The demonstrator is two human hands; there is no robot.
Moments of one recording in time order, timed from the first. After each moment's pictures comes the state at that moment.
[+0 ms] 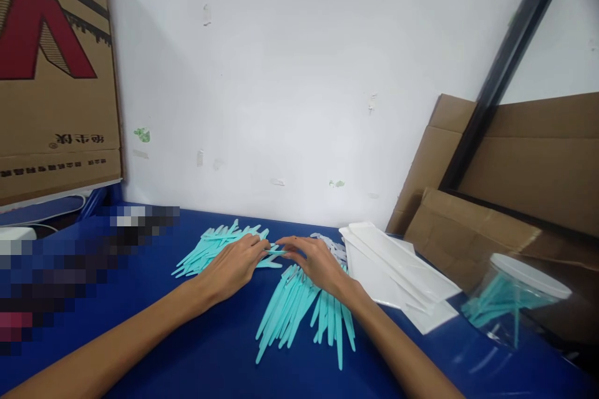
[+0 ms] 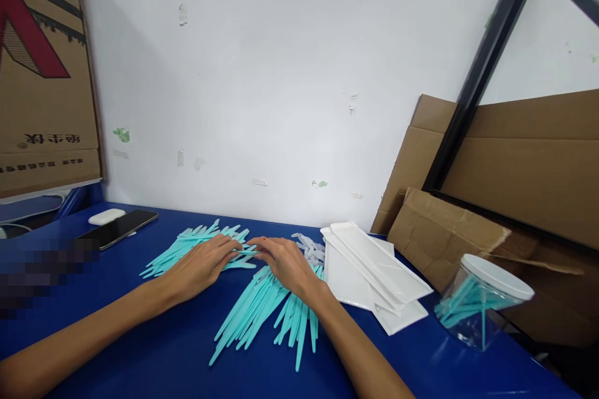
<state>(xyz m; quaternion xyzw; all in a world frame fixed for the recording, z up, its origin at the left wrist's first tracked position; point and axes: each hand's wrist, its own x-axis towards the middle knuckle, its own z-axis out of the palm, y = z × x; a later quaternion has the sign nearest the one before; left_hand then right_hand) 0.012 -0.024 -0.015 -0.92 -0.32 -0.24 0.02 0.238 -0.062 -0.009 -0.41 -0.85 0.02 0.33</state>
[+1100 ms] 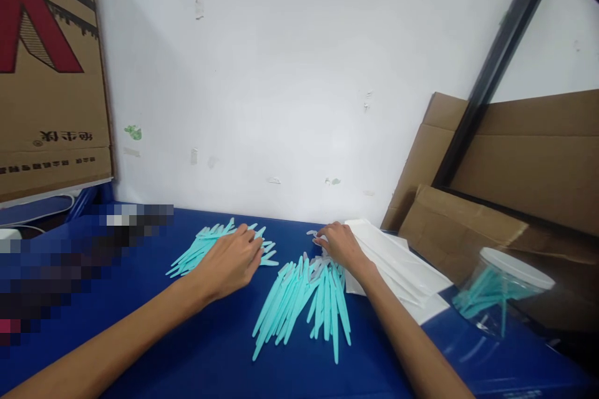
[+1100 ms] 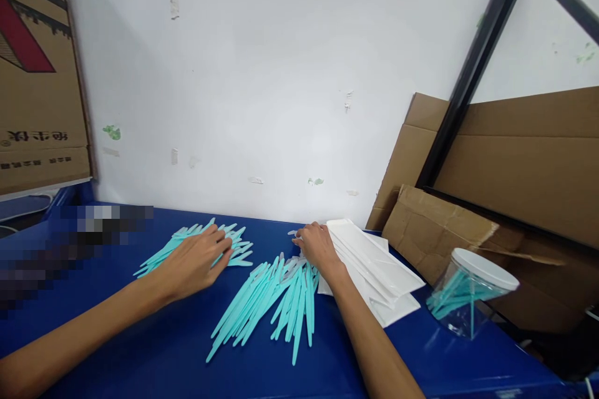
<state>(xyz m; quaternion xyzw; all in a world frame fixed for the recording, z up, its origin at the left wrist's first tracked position) 0.015 -0.036 0.003 -0.91 -0.35 -0.18 0.16 0.313 -0.036 -0.011 -0.64 -0.74 -0.19 0.11</state>
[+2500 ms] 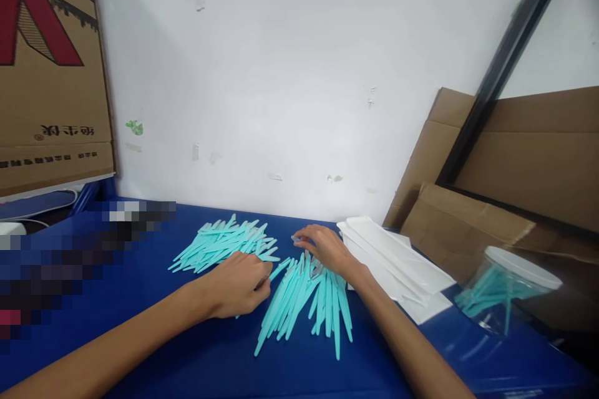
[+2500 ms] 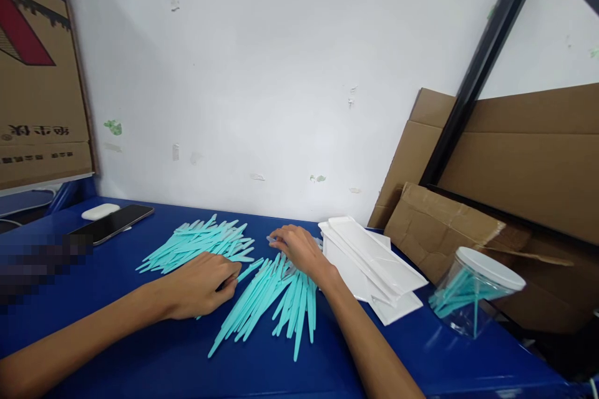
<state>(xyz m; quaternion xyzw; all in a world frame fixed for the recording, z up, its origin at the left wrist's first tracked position) 0.019 -0.059 -0.005 -0.95 -0.30 -0.09 0.05 0.275 -0.046 -0.008 -0.50 -0.83 -0.06 0.22</state>
